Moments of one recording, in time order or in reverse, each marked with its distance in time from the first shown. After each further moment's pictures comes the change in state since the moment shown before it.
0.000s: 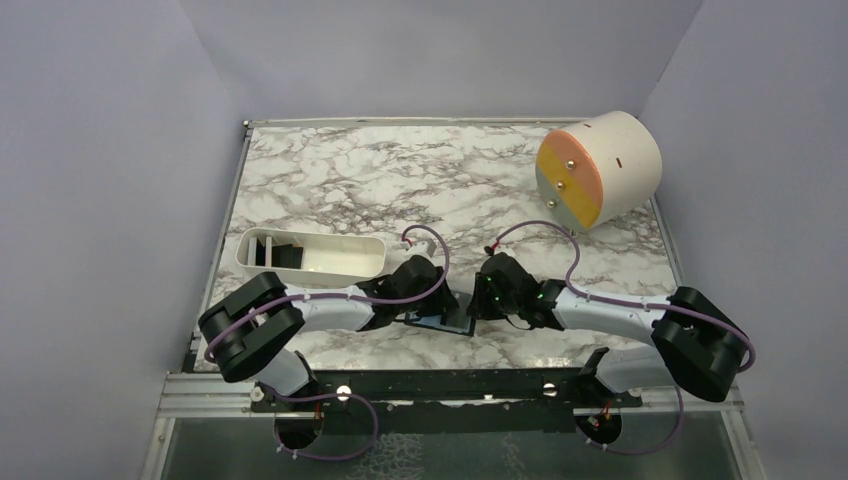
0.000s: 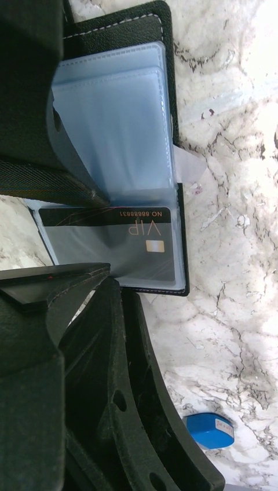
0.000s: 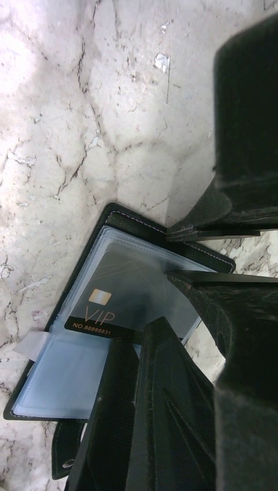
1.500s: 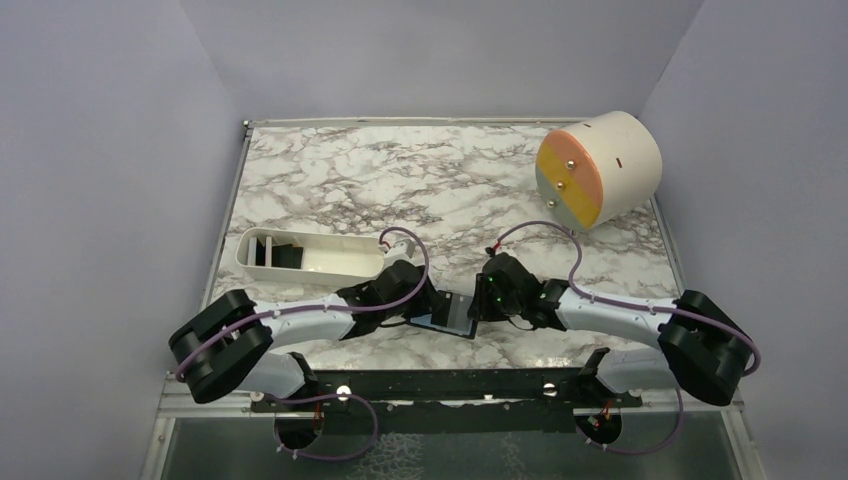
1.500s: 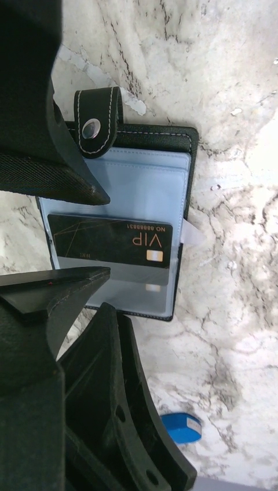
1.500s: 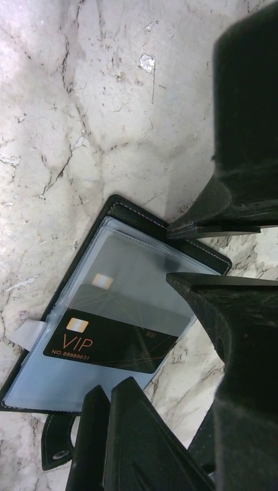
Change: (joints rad) left arm 0.015 -0.178 -0.089 -0.063 -0.124 -0.035; right arm 0.000 -0.035 0.008 -0.056 -0.014 0.004
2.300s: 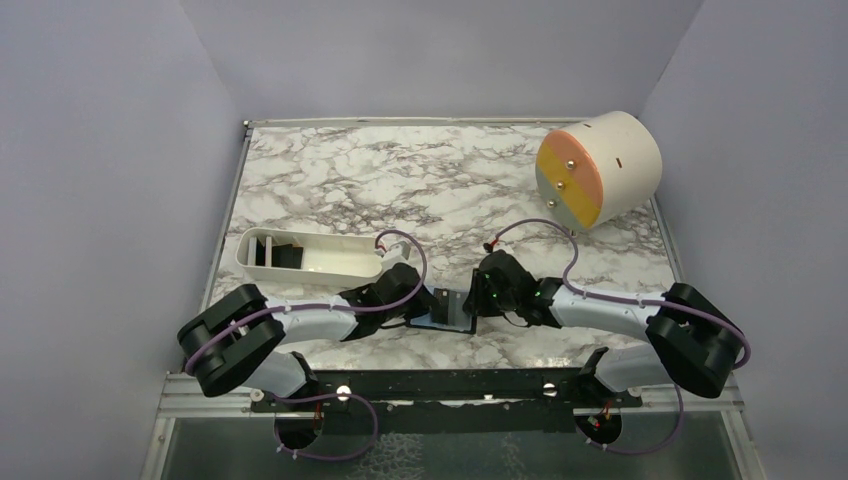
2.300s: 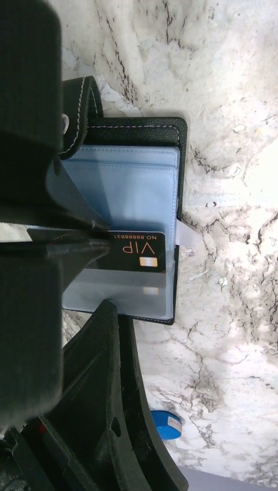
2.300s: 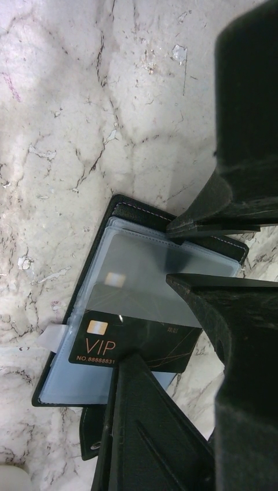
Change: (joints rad) left arm 0.007 0.067 -0.035 0.094 -0.011 -0.083; right arm -0.006 0.061 0.008 0.084 0.002 0.021
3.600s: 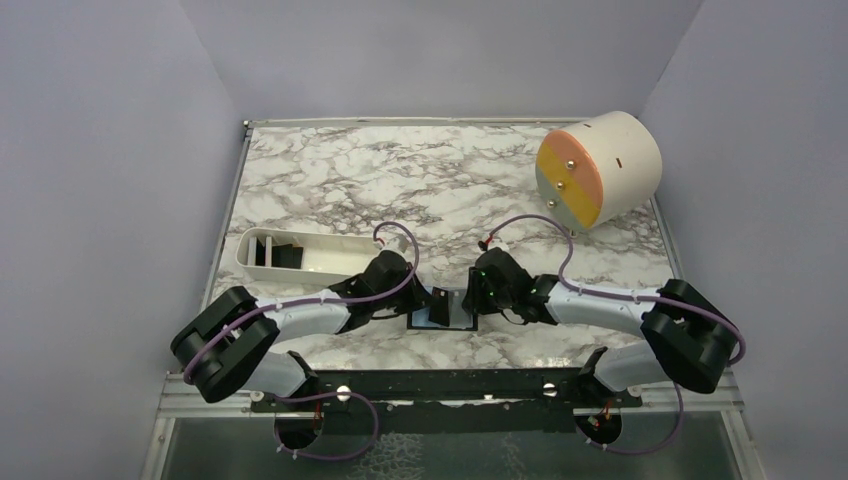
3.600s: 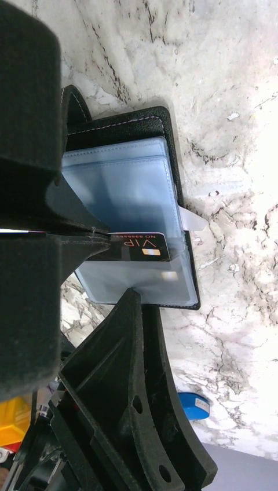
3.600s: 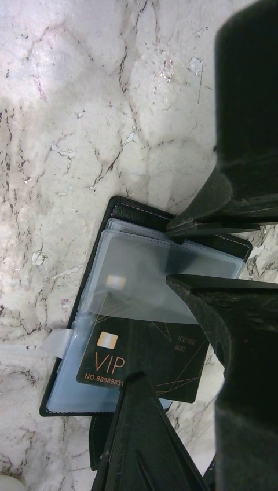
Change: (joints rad) left arm 0.128 -0.029 0.002 -0.019 0.244 0.089; right arm 0.005 0.032 0.036 -0.015 0.023 -0.072
